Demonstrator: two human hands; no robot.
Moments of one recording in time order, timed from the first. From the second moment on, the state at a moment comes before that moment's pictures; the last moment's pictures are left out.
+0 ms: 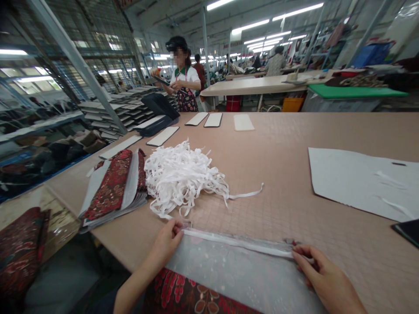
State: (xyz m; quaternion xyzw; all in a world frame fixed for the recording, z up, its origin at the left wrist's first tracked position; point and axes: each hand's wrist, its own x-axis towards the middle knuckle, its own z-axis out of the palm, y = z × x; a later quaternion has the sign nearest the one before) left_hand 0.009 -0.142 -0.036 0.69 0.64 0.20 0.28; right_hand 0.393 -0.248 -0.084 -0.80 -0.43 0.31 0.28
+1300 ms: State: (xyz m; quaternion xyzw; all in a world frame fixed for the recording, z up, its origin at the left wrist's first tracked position) left_hand 0.054 -0.167 -0.016 0.92 0.35 -0.13 -0.11; right_hand 0.373 -0.245 -0.049 -0.77 -0.53 0.21 0.27
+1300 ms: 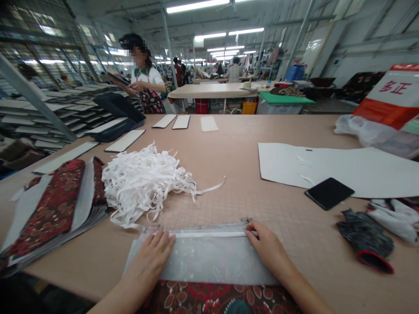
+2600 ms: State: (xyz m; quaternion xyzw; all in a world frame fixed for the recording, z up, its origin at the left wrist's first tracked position) left_hand 0.182 -0.192 -0.014 0.95 0.29 -0.09 -0.08; right_hand 0.394 -0.245 -0.036 -0.80 -0.50 0.22 0.24
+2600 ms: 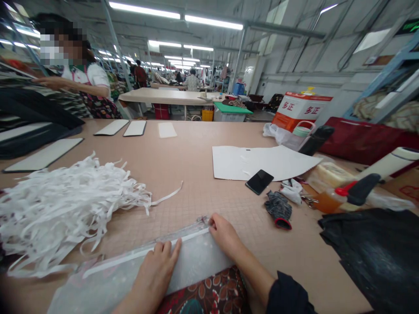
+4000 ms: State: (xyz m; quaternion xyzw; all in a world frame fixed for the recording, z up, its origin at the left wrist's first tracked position) left_hand 0.014 -0.175 -0.038 0.90 0.42 -0.05 -0.12; right_hand 0.401 -0.289 -0.088 -0.67 -0.72 0.00 0.19
